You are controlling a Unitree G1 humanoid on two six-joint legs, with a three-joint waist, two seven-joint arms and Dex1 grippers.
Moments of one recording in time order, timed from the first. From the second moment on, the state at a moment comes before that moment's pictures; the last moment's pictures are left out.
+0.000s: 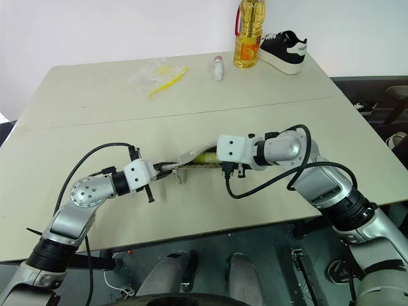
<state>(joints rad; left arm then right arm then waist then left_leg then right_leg) -0.20 0.57 -0.16 -0.14 -0.03 -0.09 -0.80 -0.66 -0.82 0.43 -0.34 0.00 0.57 0.98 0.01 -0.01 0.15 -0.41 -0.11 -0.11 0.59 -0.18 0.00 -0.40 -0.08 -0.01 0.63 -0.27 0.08</state>
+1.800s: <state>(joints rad) -0.25 0.39 -0.14 -0.02 0.01 -0.04 -0.56 -0.48 -0.91 0.13 -0.33 0.21 0.67 0.93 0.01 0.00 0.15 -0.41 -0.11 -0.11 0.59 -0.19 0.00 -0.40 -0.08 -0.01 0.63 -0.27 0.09</state>
